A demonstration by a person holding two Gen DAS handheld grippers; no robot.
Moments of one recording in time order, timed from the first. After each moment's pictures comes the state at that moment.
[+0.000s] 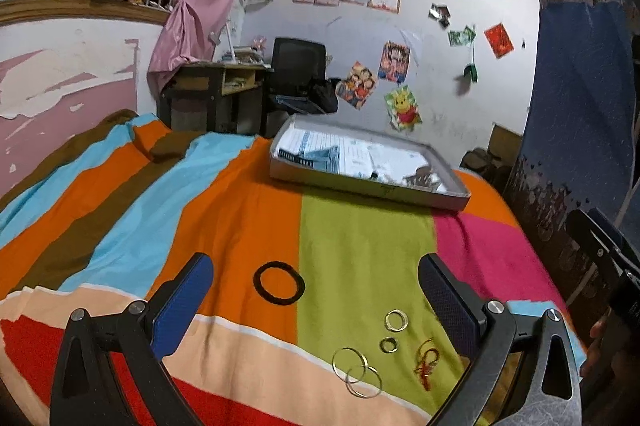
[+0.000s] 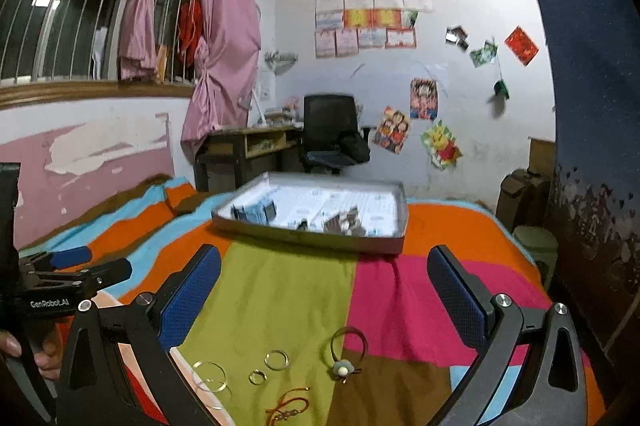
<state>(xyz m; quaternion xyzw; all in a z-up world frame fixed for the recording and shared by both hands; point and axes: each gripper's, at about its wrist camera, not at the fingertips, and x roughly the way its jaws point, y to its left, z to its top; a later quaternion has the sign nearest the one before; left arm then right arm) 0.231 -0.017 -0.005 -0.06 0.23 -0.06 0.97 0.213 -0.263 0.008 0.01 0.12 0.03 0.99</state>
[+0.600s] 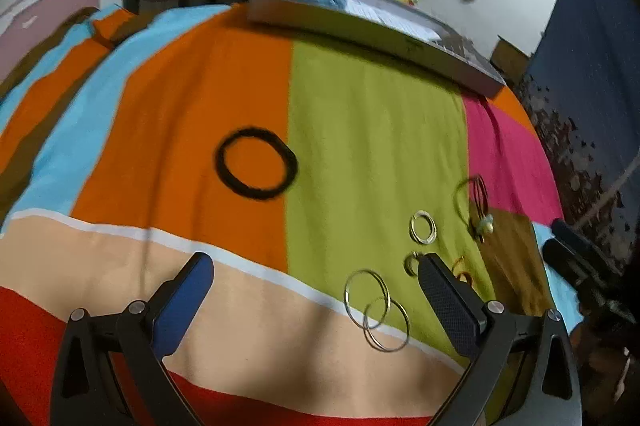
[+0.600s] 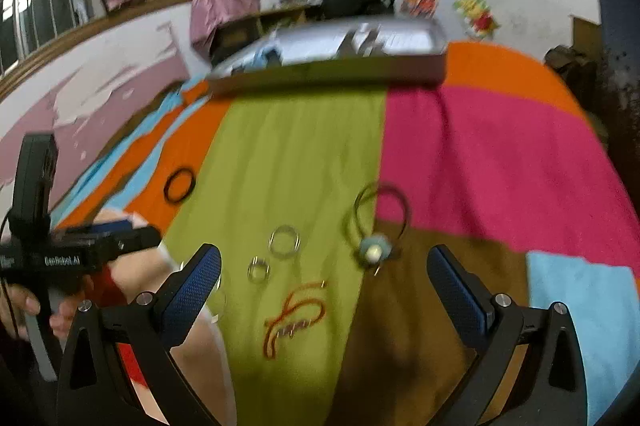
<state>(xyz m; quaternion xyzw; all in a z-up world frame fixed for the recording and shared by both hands) 0.291 -0.026 -0.097 -0.07 0.43 -0.11 0.89 0.280 -0.277 -0.125 0.06 0.35 0.11 0.93</state>
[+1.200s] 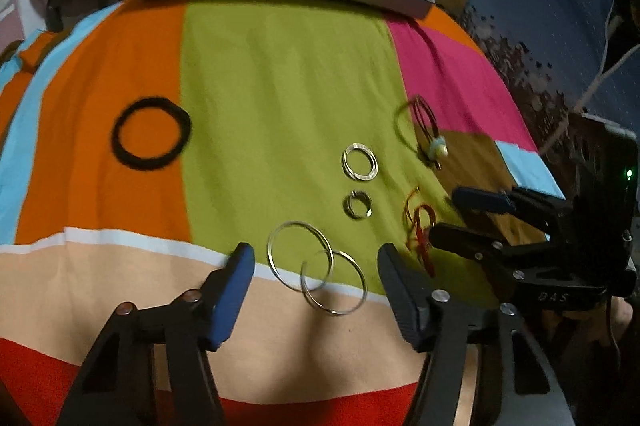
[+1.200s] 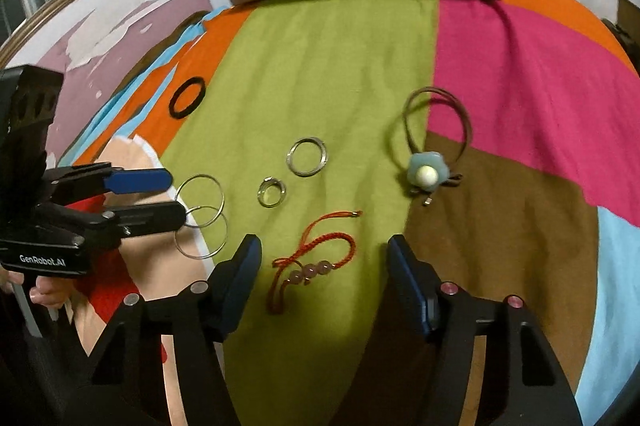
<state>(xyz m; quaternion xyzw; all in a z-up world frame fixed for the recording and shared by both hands) 0.285 -0.067 -0.116 0.00 0.48 -0.22 0.85 0.296 -0.242 -0.174 0.04 0.44 0.17 0.88</state>
